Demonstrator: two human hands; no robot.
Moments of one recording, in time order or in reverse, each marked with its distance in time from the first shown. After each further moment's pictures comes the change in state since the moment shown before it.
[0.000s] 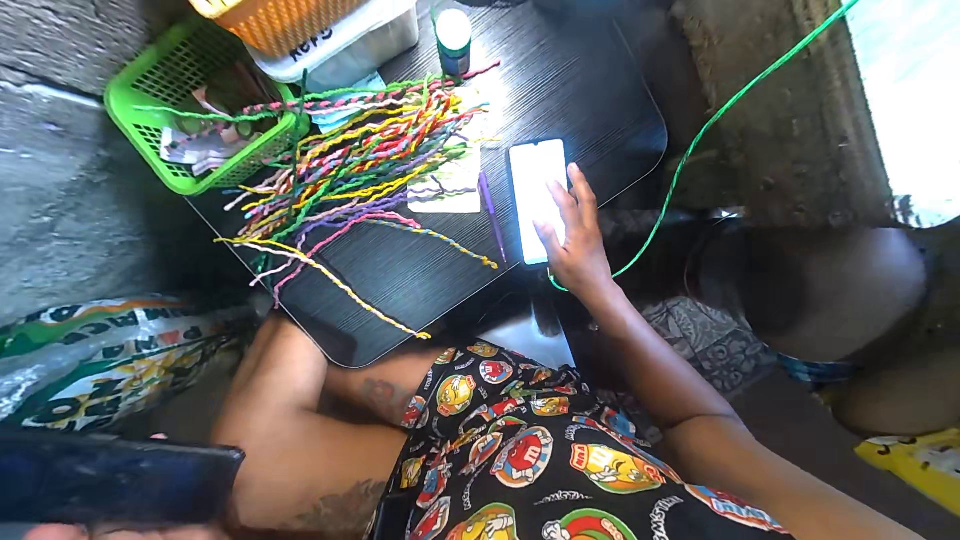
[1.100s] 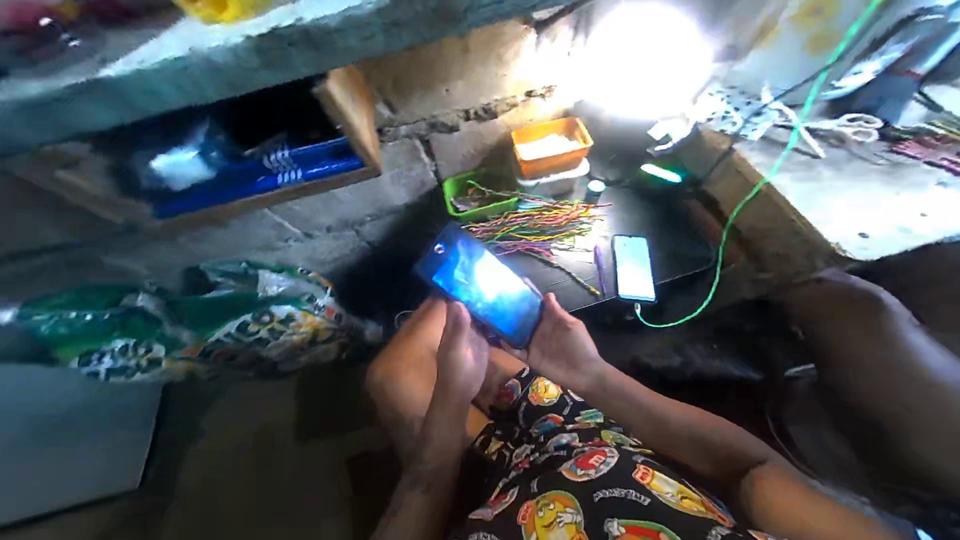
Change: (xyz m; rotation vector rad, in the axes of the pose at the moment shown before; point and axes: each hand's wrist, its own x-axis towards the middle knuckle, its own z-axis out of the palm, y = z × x) left_hand -0.092 0.003 0.066 -0.341 -0.511 -0.062; right_hand -0.148 -0.226 0.061 1.645 -0.735 0.436
